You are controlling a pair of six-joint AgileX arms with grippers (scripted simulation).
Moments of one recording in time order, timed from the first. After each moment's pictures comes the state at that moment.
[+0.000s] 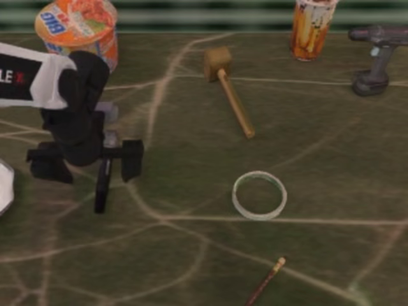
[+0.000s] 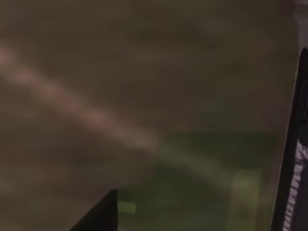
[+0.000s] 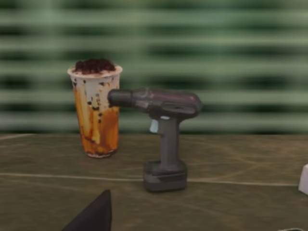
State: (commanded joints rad) left arm -0.26 2.13 1.27 -0.62 0.02 -0.23; right arm 0.00 0.00 0.00 0.00 0.00 0.00
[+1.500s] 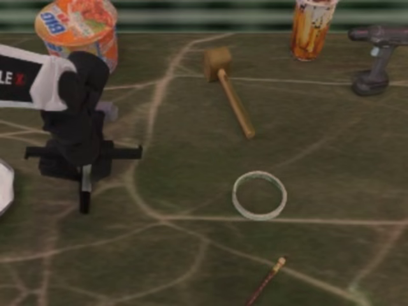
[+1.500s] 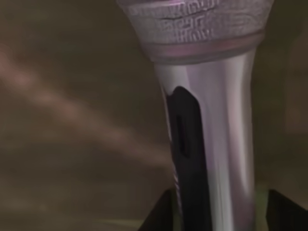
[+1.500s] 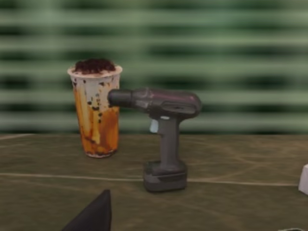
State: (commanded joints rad) left arm -0.26 2.16 1.25 -0.58 0.02 -0.23; right arm 0.00 0.00 0.00 0.00 0.00 0.00
